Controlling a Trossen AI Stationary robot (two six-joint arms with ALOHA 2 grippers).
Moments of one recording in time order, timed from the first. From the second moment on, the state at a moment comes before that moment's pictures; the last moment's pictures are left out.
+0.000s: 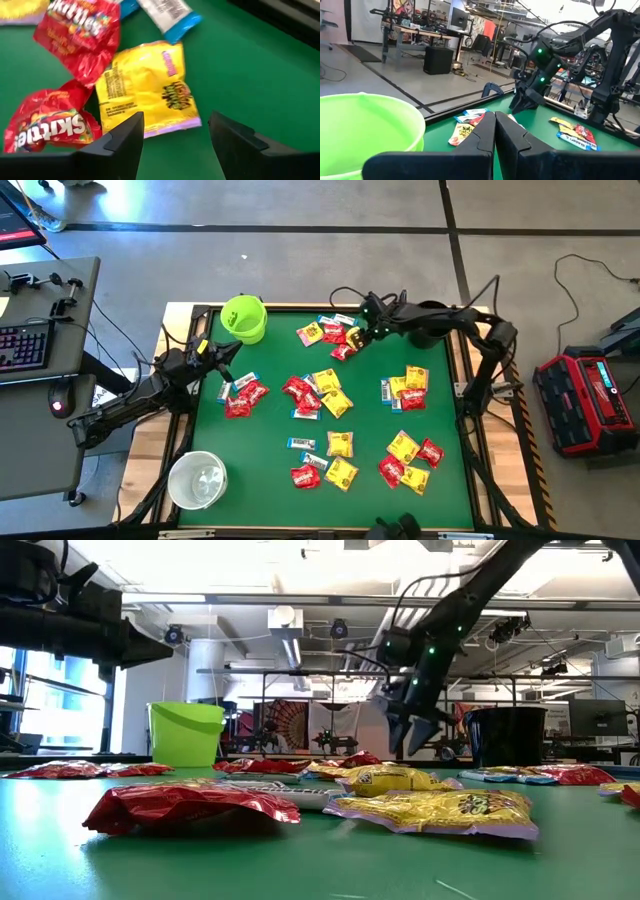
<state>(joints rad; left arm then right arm) 0.51 0.01 0.01 0.03 -0.12 -0.21 -0.62 1.81 1.11 -0.43 0.06 0.36</state>
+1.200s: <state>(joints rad) 0.51 0.01 0.01 0.03 -0.12 -0.21 -0.69 1.88 1.11 -0.41 -0.10 0.11</state>
